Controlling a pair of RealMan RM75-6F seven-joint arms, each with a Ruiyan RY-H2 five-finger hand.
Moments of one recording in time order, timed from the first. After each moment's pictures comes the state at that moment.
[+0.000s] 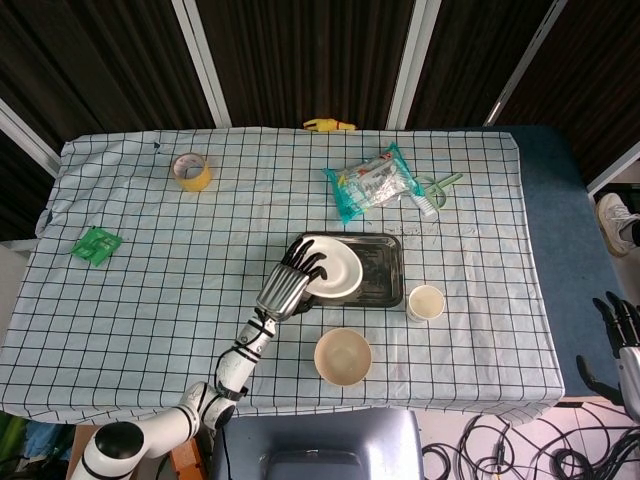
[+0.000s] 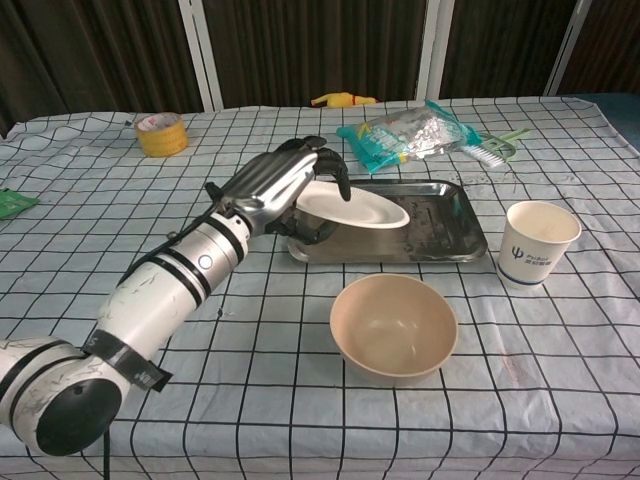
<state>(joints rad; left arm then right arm) -0.92 -2.18 -0.23 -0.62 1.44 1.13 -0.10 -0.03 -1.02 0.02 -1.61 -1.53 1.55 0.10</state>
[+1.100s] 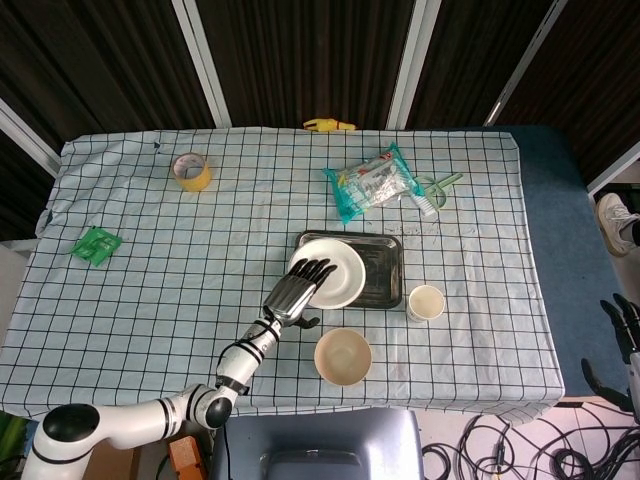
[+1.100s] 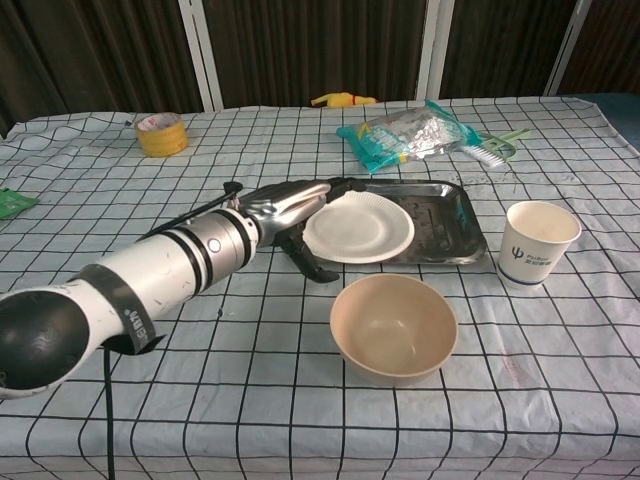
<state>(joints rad) -0.92 -1.92 -0.32 -1.17 1.08 0.79 0.32 -0.05 -1.00 0.01 -1.61 -1.57 1.59 0.17</state>
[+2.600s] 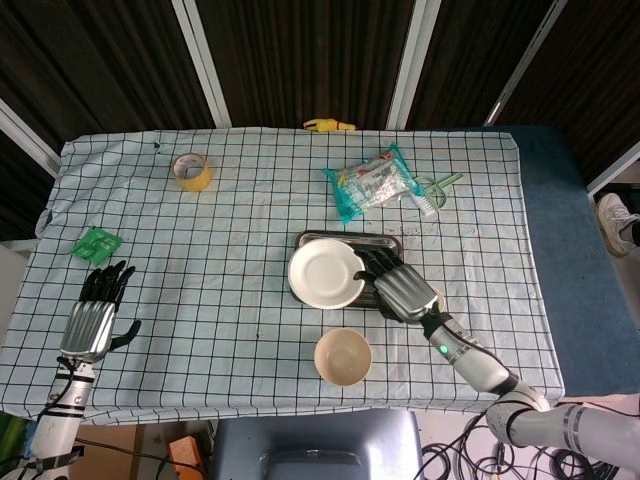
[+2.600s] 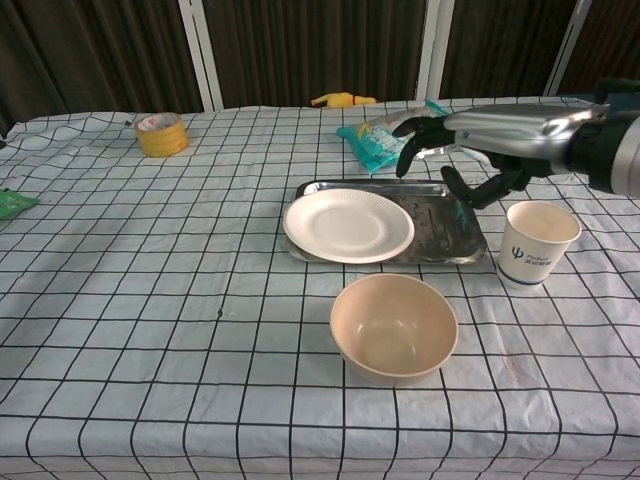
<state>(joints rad) -0.35 -1.41 -0.03 -1.34 1.36 1.39 0.03 0.68 -1.38 0.22 -1.60 -1.33 0.78 -0.27</state>
